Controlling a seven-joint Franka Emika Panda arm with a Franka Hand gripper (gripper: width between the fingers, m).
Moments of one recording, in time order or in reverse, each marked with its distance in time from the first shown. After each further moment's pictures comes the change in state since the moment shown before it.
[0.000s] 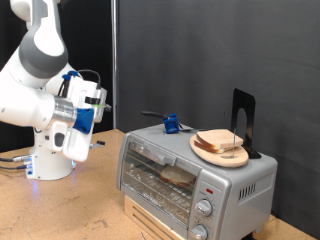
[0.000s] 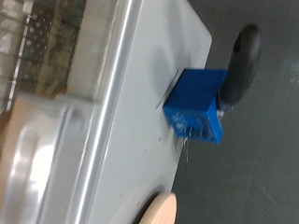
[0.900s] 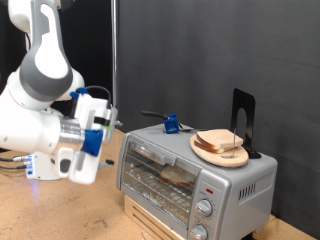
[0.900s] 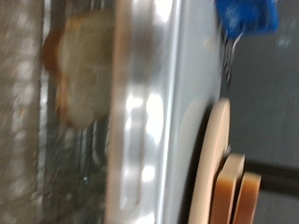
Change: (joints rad) arm 0.012 0.227 0.041 0.176 0.110 0.077 0.124
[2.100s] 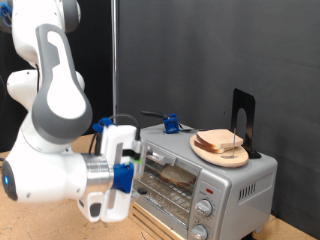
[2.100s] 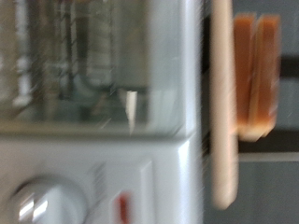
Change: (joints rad) arm 0.015 0.384 0.060 0.424 0.095 -0.048 0.159
